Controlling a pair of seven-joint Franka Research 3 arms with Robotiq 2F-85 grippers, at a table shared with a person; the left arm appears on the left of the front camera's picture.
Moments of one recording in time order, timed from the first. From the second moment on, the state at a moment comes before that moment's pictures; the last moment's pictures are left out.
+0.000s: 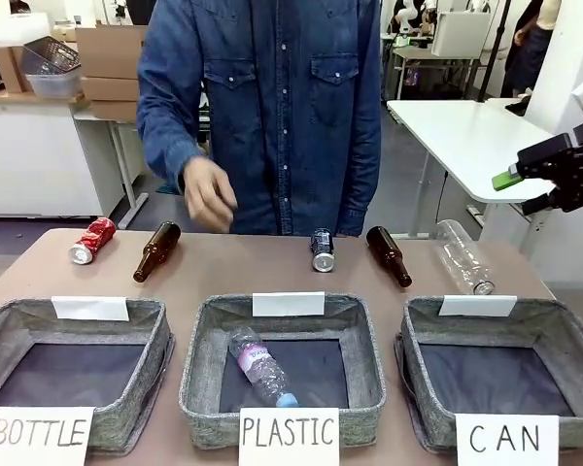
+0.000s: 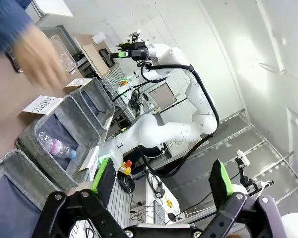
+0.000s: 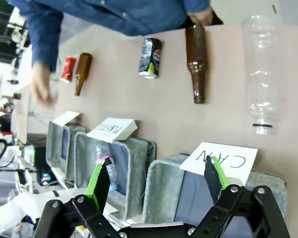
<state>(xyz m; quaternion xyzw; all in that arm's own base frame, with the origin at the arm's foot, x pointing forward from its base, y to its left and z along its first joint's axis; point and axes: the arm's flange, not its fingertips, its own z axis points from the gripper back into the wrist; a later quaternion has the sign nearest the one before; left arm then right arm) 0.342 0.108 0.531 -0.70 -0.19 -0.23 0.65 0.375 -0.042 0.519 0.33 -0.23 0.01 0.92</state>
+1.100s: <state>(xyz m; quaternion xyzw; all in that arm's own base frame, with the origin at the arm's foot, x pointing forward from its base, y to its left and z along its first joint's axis) 0.342 0.108 0.529 -0.70 -0.19 -0.23 0.65 0.557 0.244 0.439 0.09 -0.11 0.08 0.99</state>
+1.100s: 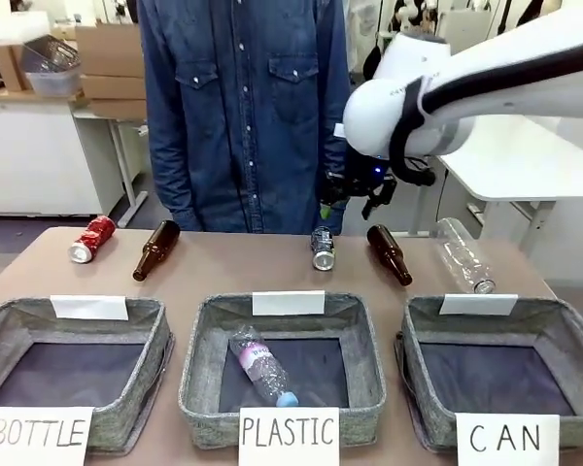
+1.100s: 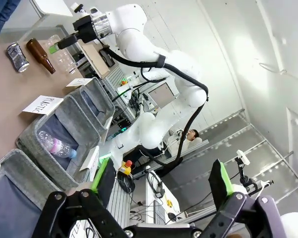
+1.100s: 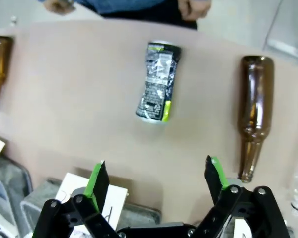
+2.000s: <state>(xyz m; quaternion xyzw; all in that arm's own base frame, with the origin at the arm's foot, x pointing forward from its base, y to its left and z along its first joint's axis) 0.342 0.108 0.529 -0.70 -0.19 -0.23 0.65 0.629 0.314 0.335 -0.03 -0.02 0.06 1.00</state>
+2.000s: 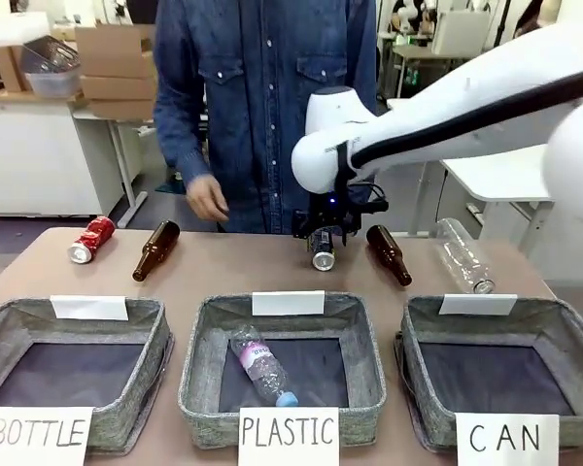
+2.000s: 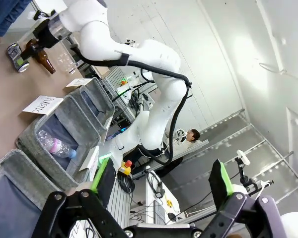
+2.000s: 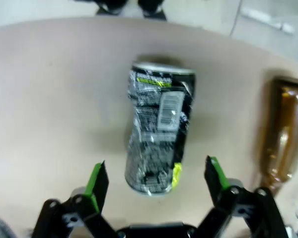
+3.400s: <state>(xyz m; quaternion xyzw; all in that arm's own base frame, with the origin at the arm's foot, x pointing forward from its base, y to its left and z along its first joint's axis) 0.342 0.108 0.530 -0.70 -0.19 -0.23 0.65 0.653 0.316 0.312 -0.03 0.02 0.03 1.00</state>
